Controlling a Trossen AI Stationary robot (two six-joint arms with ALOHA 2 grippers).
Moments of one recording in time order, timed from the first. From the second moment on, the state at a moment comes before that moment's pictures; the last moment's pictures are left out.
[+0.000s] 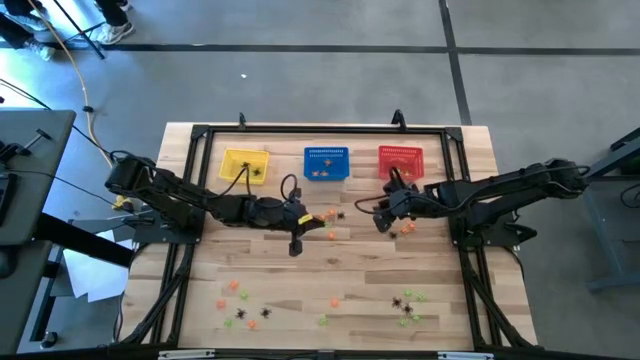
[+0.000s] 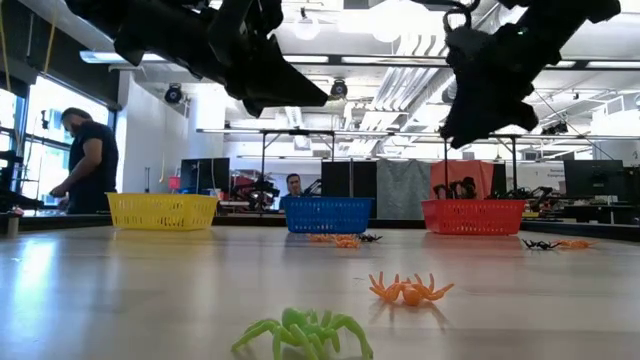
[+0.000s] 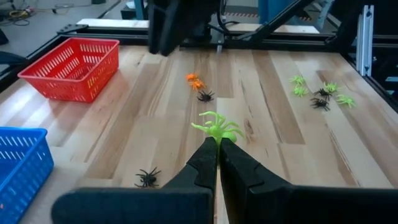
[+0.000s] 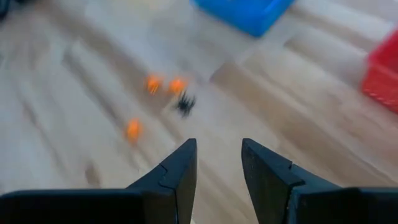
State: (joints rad) left arm -0.15 1.53 0.71 0.46 -0.19 -0.07; right arm 0.10 1.16 0.73 -0.46 0.37 0.88
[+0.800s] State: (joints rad) left arm -0.14 1.53 0.71 0.48 -0.22 -0.02; right arm 0.09 1.35 0.73 0.25 0.27 0.89
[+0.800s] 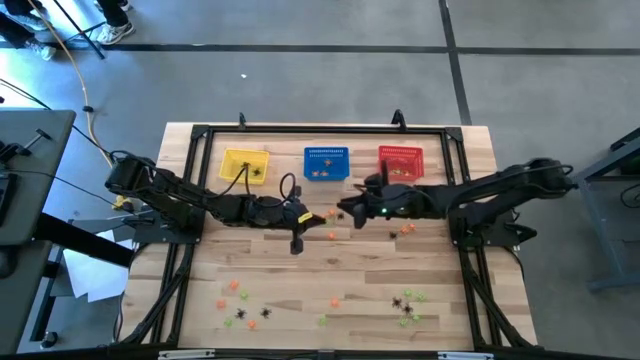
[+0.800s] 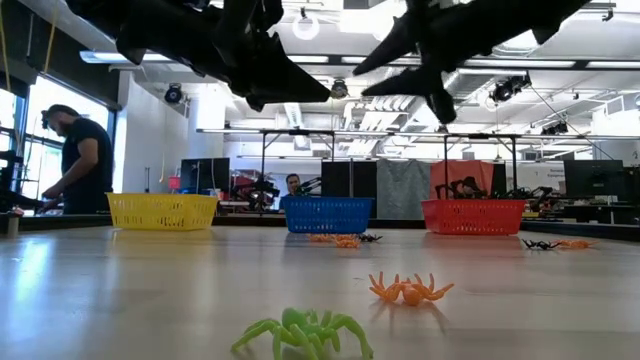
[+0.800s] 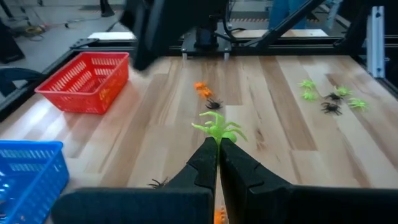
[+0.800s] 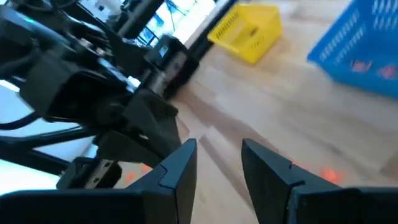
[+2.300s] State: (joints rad) left arm -0.14 1.53 0.71 0.52 -0.32 0.05; right arm 0.16 1.50 0.73 0.51 0.19 1.10
